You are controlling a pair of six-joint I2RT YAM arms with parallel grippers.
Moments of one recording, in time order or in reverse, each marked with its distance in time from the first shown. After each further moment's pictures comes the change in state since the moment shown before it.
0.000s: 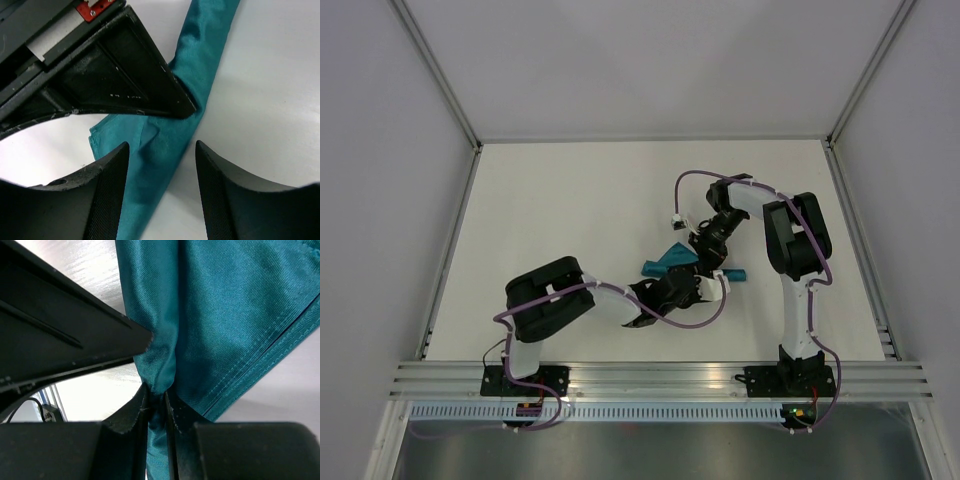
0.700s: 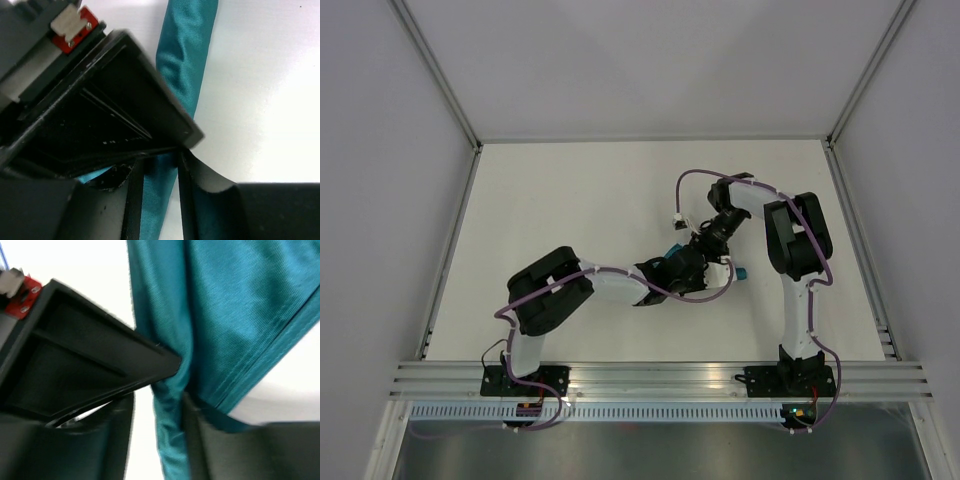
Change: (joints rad) left arm 0.070 0.046 0.196 -0.294 0.225 -0.025; right arm -0.005 0.002 0.007 -0.031 -0.010 0.018
